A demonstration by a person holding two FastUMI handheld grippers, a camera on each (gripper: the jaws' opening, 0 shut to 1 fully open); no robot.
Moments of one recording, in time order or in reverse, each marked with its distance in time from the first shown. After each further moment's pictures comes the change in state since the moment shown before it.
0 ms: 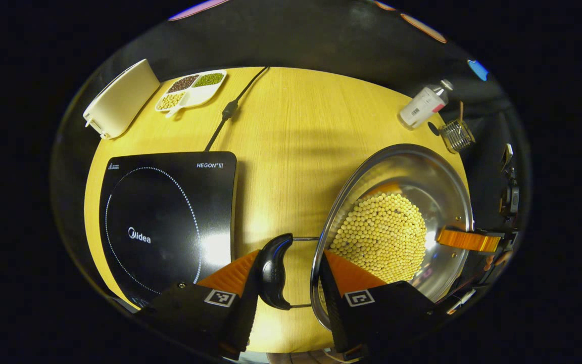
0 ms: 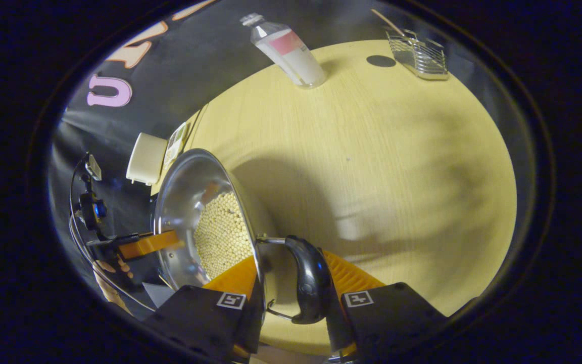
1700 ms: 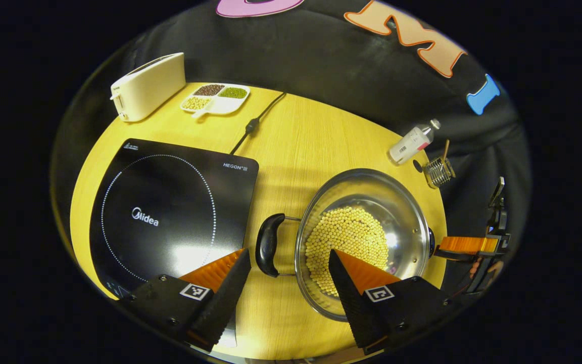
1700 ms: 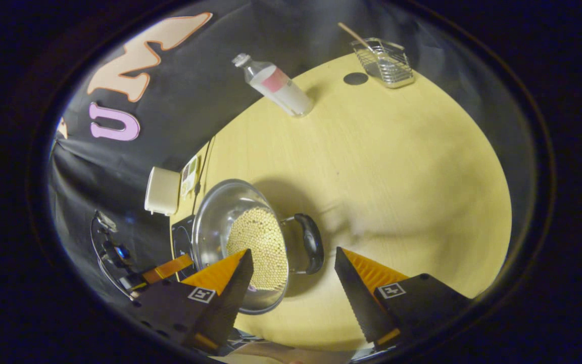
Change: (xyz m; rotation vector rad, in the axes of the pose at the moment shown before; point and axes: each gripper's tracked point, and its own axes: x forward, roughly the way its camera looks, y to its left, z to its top) left arm -0.015 0.014 0.013 -0.141 -0.189 -0.104; right arm -0.022 0.013 0.018 0.154 -0.086 0.078
